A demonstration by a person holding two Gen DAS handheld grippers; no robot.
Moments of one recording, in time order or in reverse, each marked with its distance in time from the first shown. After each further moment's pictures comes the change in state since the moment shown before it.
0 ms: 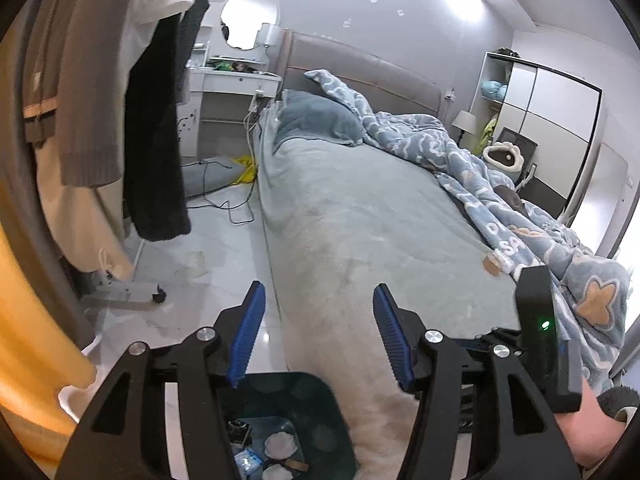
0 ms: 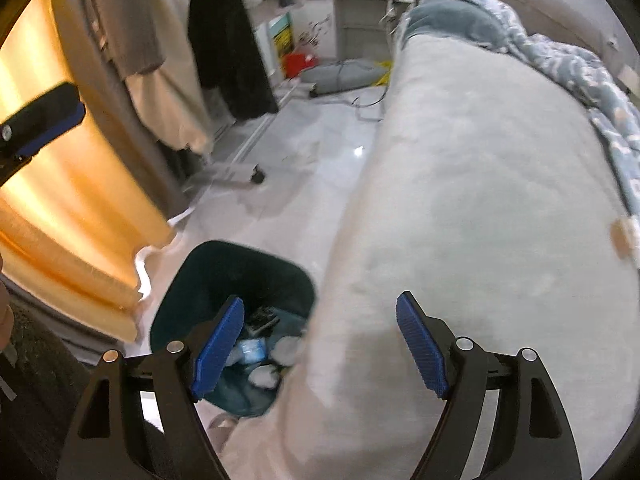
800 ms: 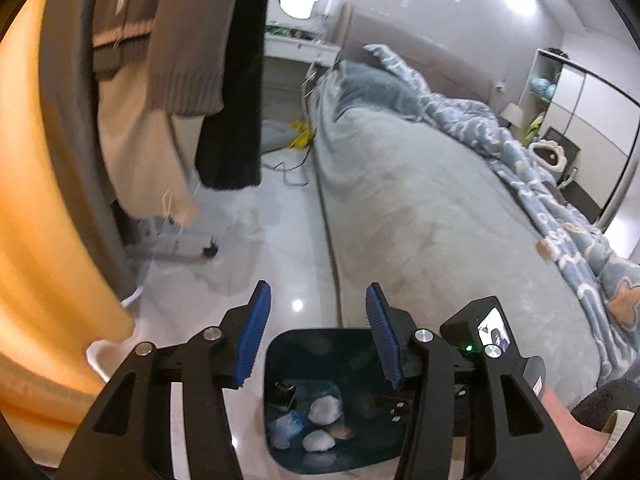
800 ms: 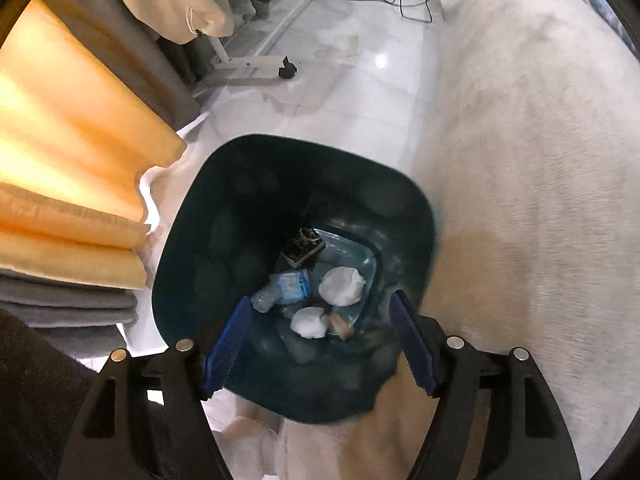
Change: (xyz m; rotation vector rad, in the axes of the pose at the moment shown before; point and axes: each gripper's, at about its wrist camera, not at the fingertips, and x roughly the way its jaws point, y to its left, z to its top) left arm -0.022 0.091 -0.034 -0.108 0.099 0.126; right arm 0.123 0.089 -0.025 -0.022 0.368 0.072
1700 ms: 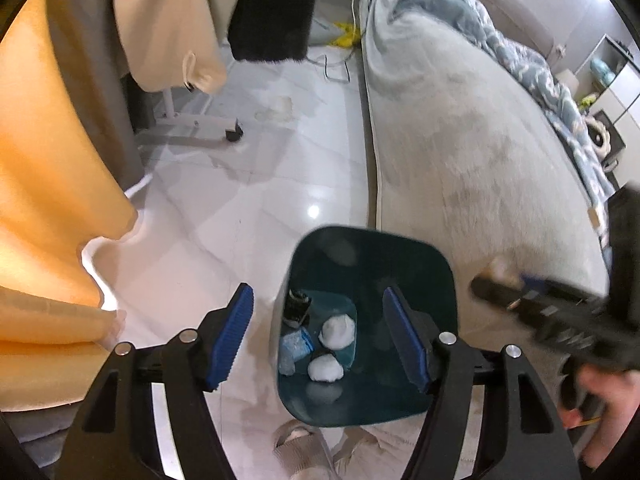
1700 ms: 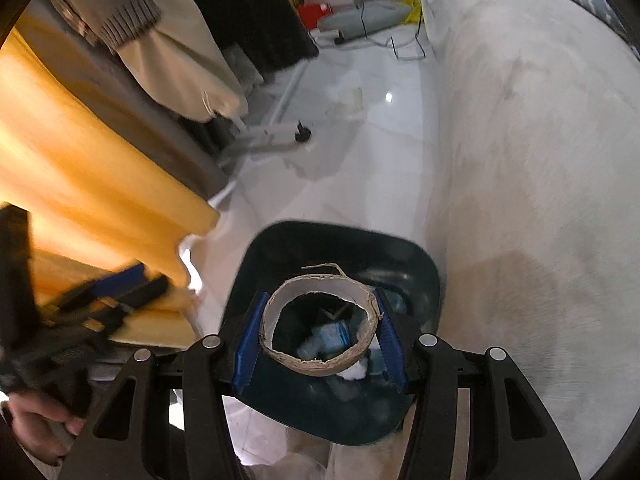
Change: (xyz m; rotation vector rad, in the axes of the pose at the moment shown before) left arm 0.072 0.046 -0.054 -0.157 0.355 0.090; right arm -0.041 -0.010 0.025 0.131 -0.157 0.133
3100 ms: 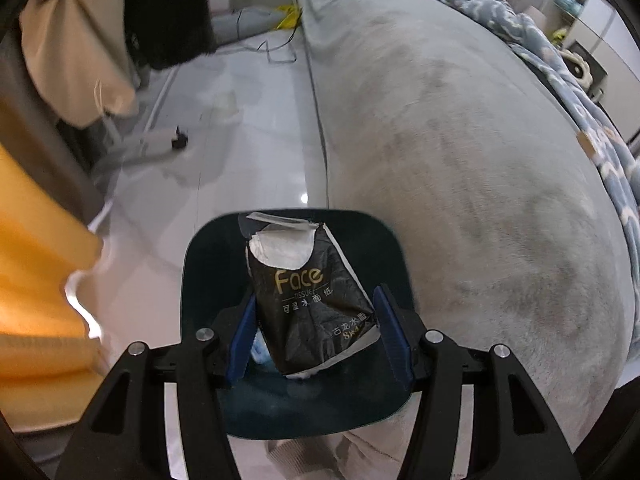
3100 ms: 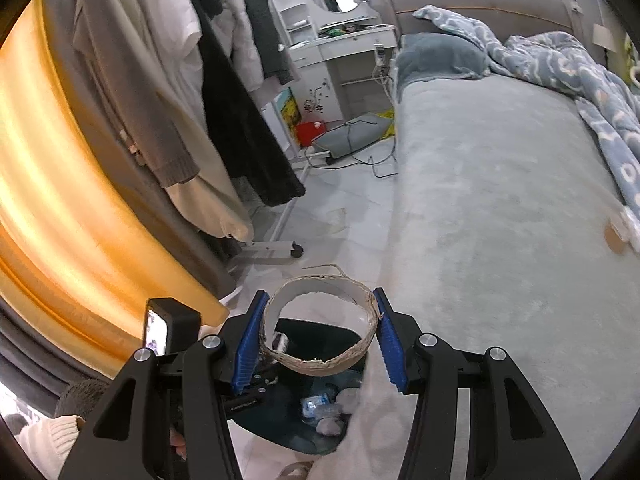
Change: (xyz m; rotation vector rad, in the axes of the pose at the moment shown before) left arm 0.051 -0.098 -0.019 0.196 0.086 0.009; right arm -0.175 -0.044 -0.012 -0.013 -0.432 0.026
